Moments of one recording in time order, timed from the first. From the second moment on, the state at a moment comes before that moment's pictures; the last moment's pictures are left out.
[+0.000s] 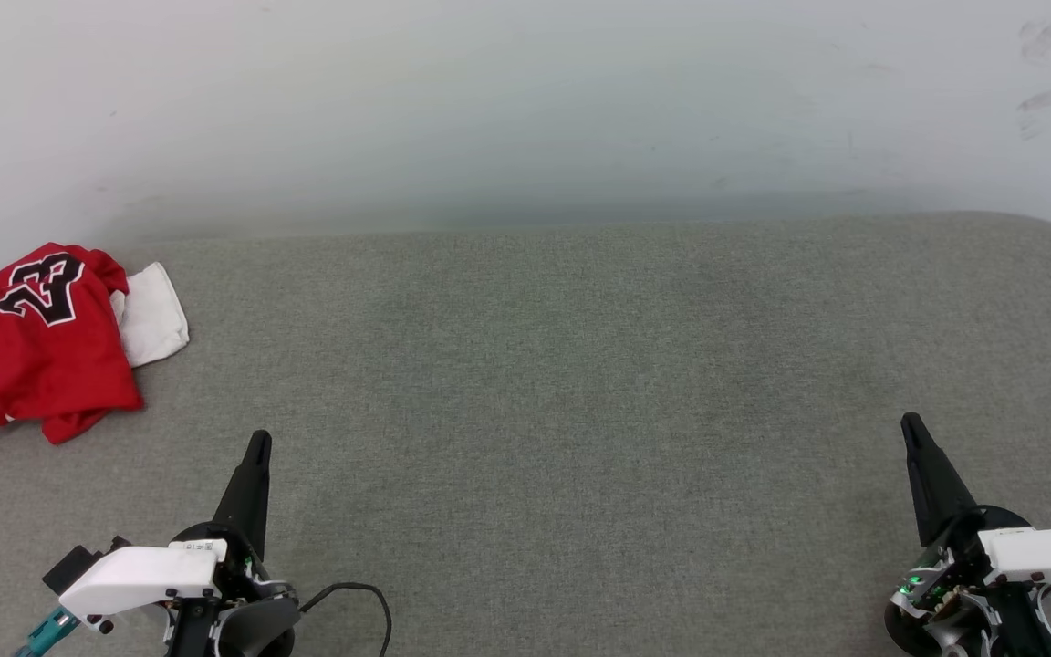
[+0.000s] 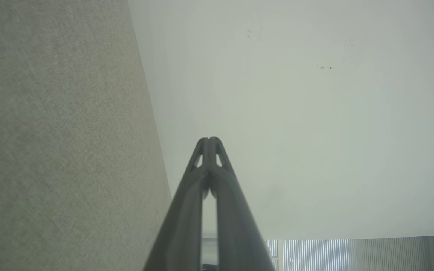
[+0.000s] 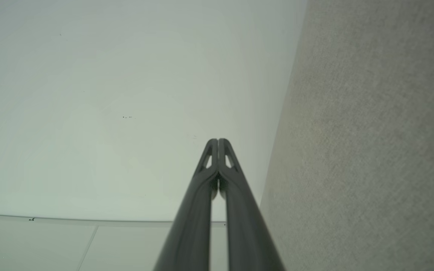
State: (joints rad) left arm -0.11 0.05 0.11 0.25 -1.61 -0.13 0.11; right arm -0.10 -0.05 -0.11 0.25 1.61 0.13 0.12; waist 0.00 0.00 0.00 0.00
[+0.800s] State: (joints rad) left arm -0.11 0.05 0.11 0.25 -1.61 -0.13 0.11; right arm -0.10 -0.05 -0.11 0.25 1.61 0.13 0.12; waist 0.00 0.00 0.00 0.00
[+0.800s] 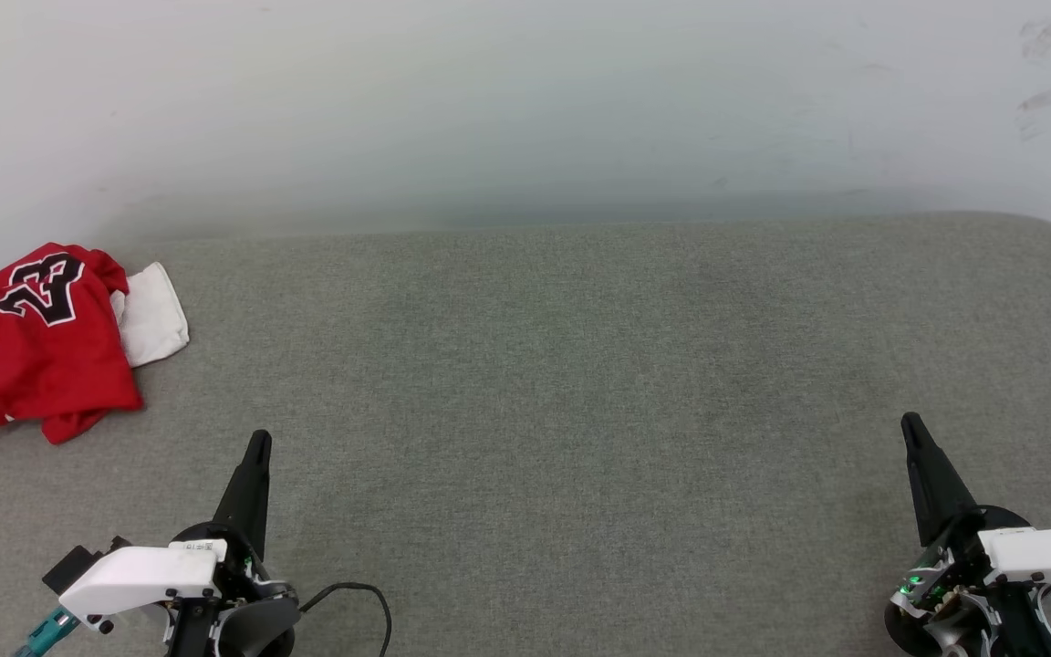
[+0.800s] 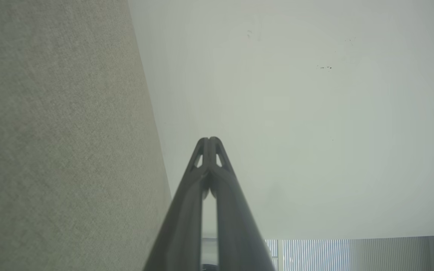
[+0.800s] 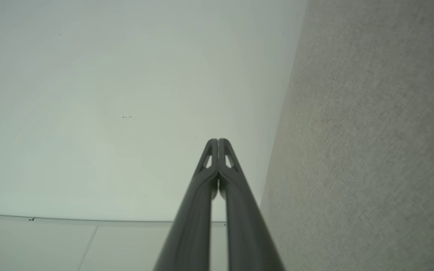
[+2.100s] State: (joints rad) left arm -0.11 0.05 0.11 0.25 -1.61 -0.13 0.11; right arm -0.10 -0.05 -0.11 0.25 1.61 0.13 0.12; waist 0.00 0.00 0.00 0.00
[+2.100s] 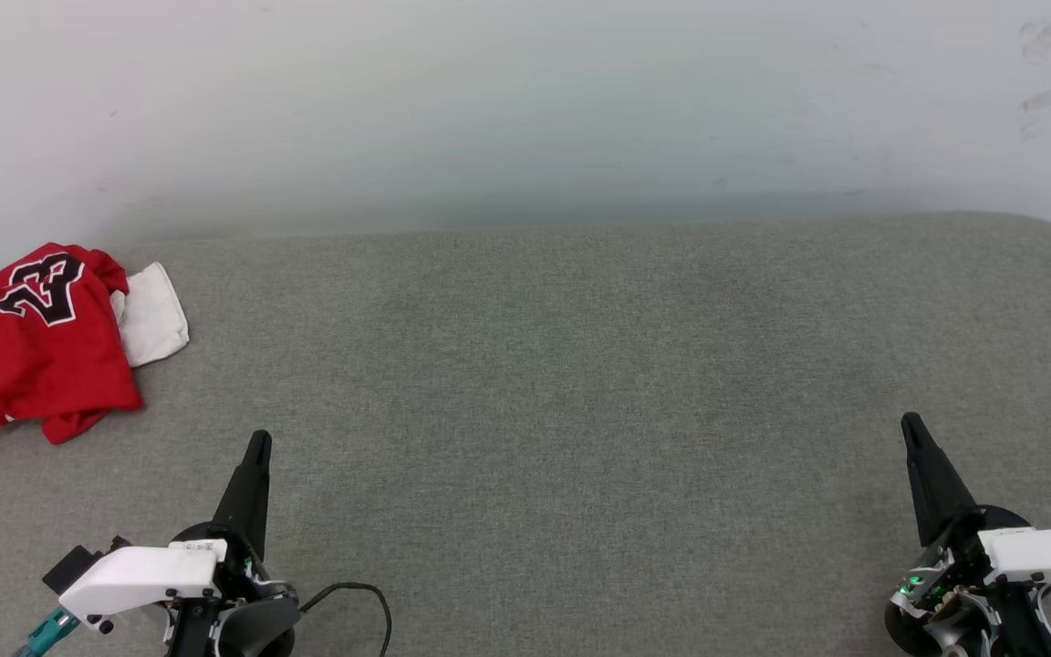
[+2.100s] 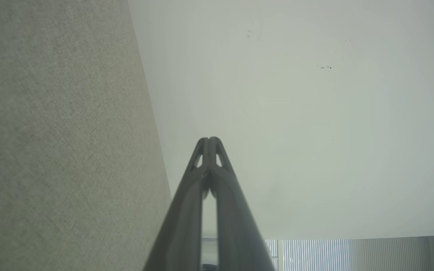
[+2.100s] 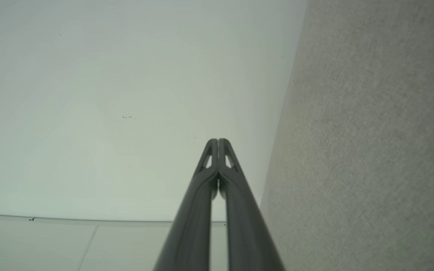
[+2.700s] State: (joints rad) left arm -0.07 0.05 0.11 0.29 -1.61 -0.13 0.11; right arm -0.06 -0.05 -0.11 0.29 1.61 0.13 0.11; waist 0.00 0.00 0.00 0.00
